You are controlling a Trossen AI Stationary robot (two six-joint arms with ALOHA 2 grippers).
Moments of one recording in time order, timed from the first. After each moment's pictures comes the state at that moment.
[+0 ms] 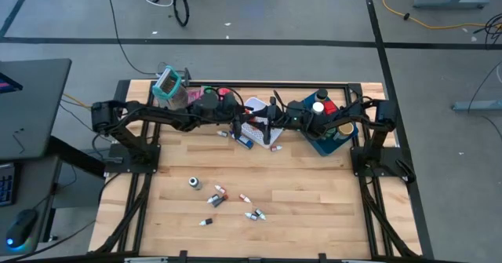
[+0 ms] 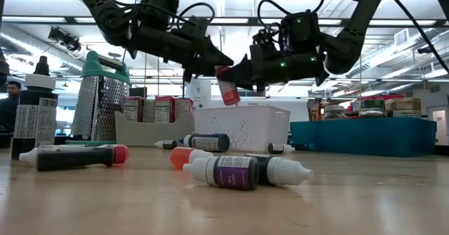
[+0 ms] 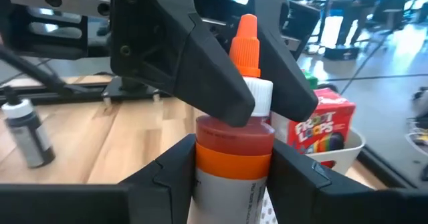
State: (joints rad) left arm 0.33 1.57 0.72 0.69 0.06 -0.20; right arm -0.29 1.83 0.75 0.97 -0.15 -0.03
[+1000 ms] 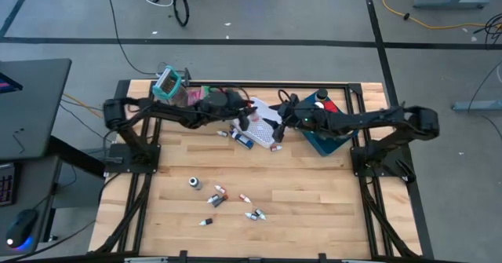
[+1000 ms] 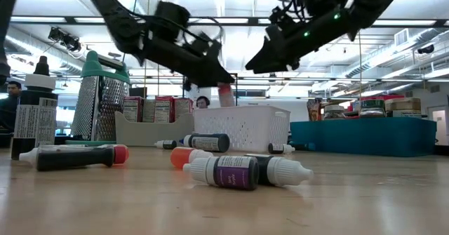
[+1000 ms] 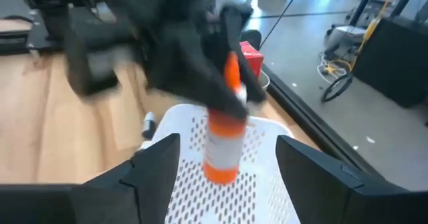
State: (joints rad) left arm 0.35 1.69 0.79 0.66 -0.08 -0.16; right arm -0.21 1.43 0.75 0.31 0.23 -0.02
